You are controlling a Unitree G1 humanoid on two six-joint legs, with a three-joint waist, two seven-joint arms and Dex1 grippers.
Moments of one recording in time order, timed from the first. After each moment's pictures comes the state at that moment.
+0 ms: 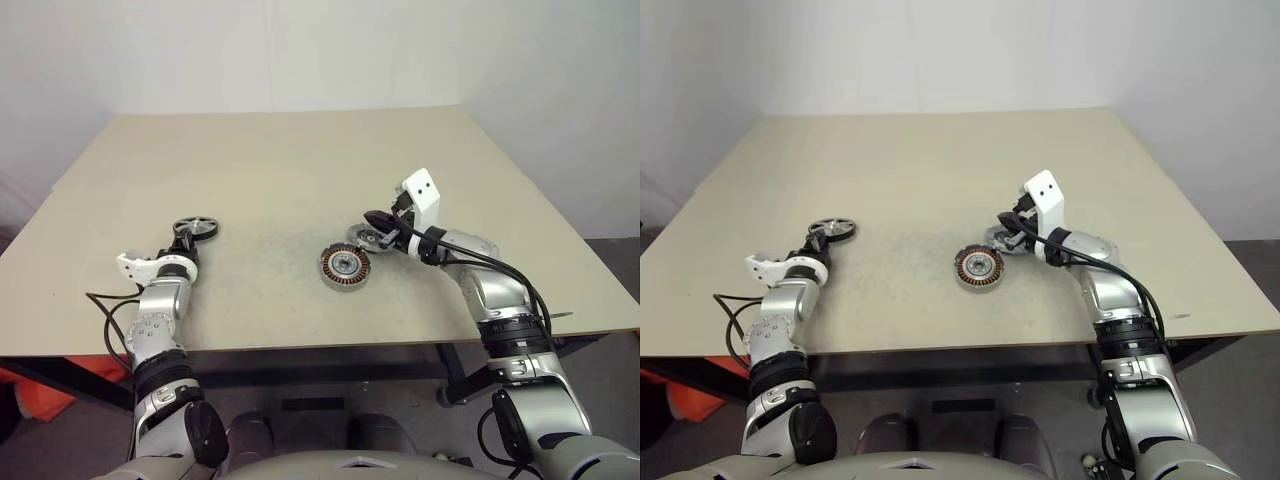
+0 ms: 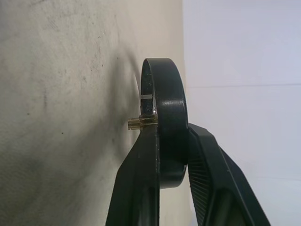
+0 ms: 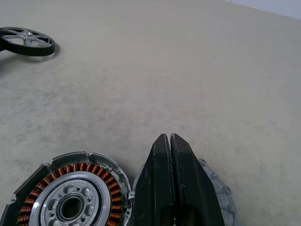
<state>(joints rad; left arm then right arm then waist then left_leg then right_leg) -0.41 0.00 0.72 0.31 -1.23 0.42 0.12 -0.51 -0.38 0.04 0.18 0.20 0.39 0.68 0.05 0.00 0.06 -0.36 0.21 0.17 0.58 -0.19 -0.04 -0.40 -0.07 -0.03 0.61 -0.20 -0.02</state>
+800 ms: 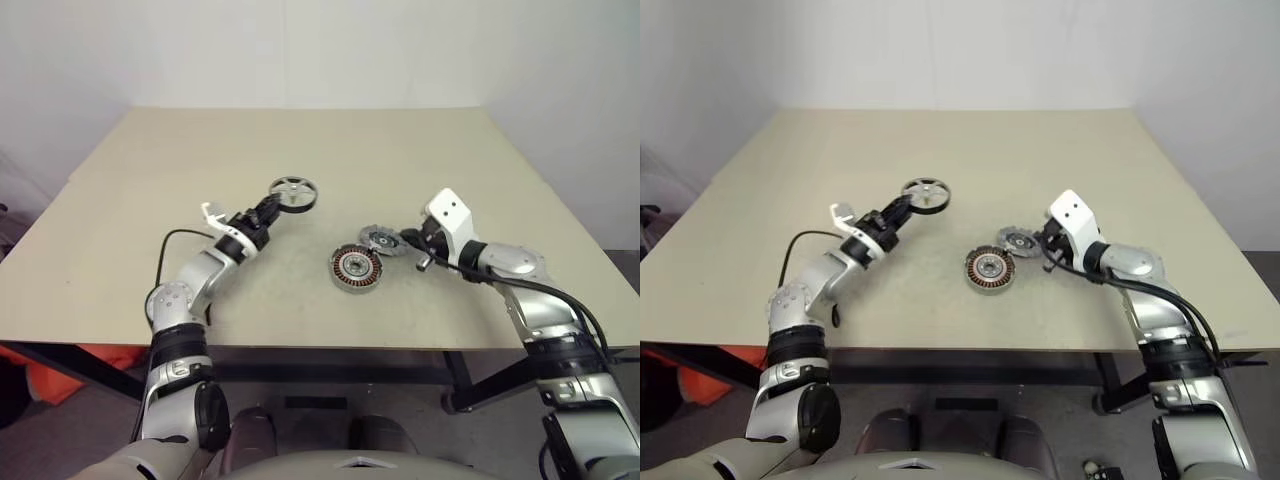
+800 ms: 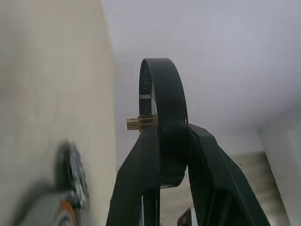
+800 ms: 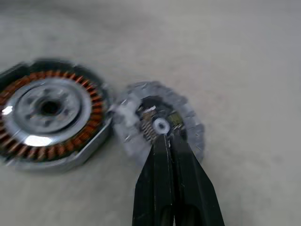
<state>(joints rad) -0.55 0.01 0.46 0.39 -1.42 0.97 -0.08 -0.32 -0.64 0.04 0.04 0.13 0.33 0.81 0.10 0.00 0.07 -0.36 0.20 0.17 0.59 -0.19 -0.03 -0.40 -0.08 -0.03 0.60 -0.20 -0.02</state>
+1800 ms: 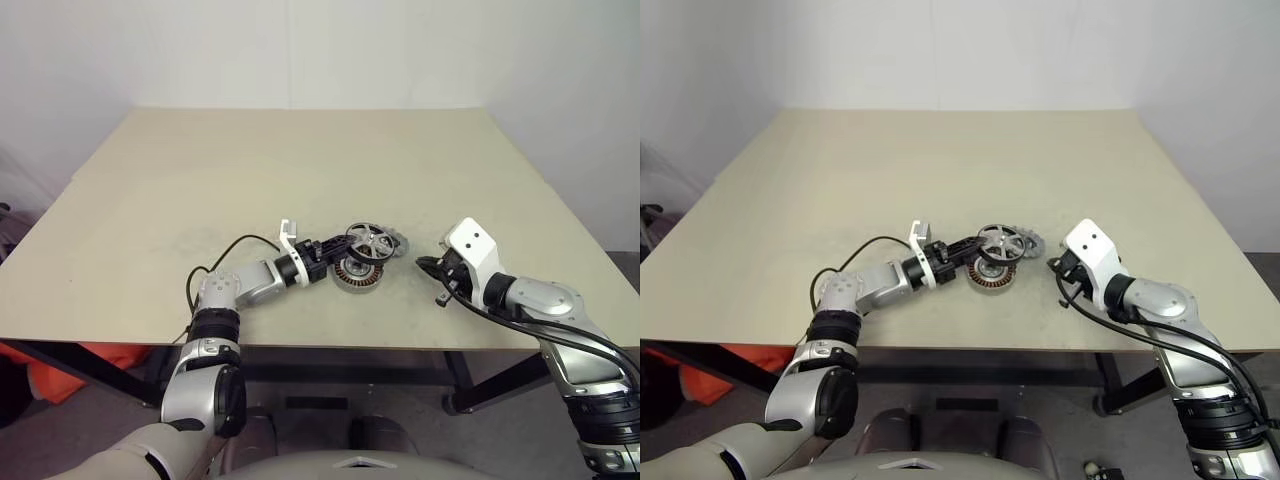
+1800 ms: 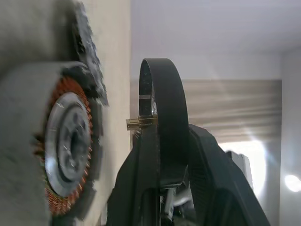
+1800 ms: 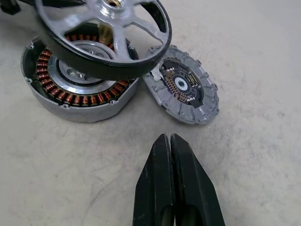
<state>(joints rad) -0.62 -0.05 0.38 0.57 -1.20 1.22 -0.24 -0.09 -0.69 -0.04 -0.25 0.16 0.47 0.74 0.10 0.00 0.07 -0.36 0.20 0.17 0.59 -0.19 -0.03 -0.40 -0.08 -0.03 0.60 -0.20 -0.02</state>
